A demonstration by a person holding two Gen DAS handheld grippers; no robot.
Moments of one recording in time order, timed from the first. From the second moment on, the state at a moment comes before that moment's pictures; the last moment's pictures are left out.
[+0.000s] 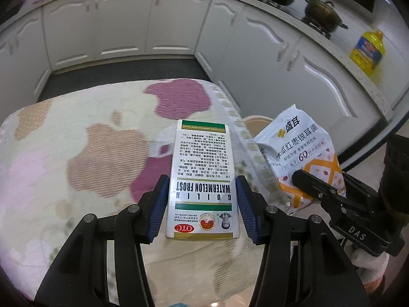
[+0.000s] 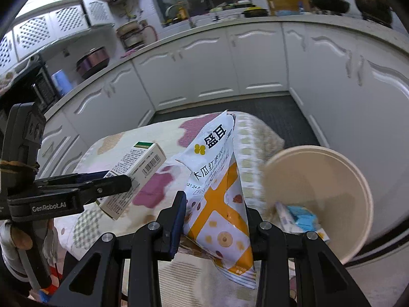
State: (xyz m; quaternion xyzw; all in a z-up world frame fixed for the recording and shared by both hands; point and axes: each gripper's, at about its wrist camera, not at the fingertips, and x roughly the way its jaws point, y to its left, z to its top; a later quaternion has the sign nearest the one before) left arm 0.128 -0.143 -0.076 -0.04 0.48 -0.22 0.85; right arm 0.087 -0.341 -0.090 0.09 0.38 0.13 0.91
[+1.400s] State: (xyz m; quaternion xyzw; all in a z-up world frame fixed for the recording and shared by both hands) left arm 0.197 -0.353 -0.159 0.02 0.54 -0.28 0.79; right arm 0.126 -0.492 -0.210 0.17 0.48 -0.03 0.86
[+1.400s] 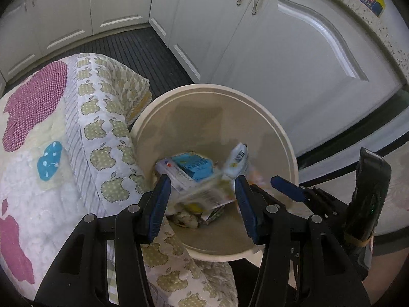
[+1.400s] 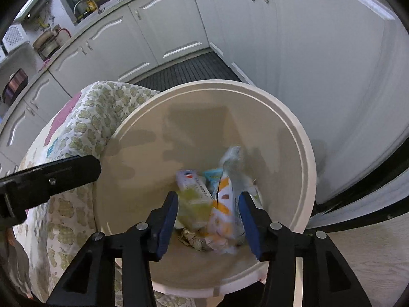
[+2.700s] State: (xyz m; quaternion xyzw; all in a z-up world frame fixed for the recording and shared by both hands) left arm 0.079 -0.225 -0.030 0.02 0.29 -0.22 0.93; right arm 0.025 -0.414 -0.084 0.14 0.28 -0.06 0.95
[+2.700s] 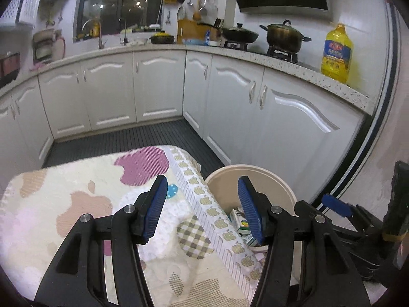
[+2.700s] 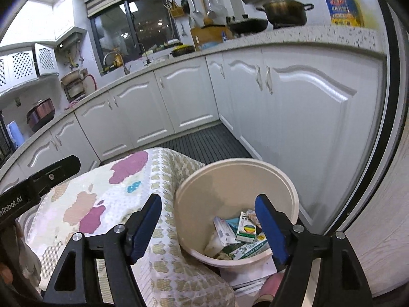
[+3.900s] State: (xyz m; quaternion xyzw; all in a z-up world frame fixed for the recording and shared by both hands) left arm 0.052 -0.193 0.000 0.01 0.22 -0.19 0.96; right arm 0.004 -0.380 -0.032 0.08 0.18 -0.08 0.98
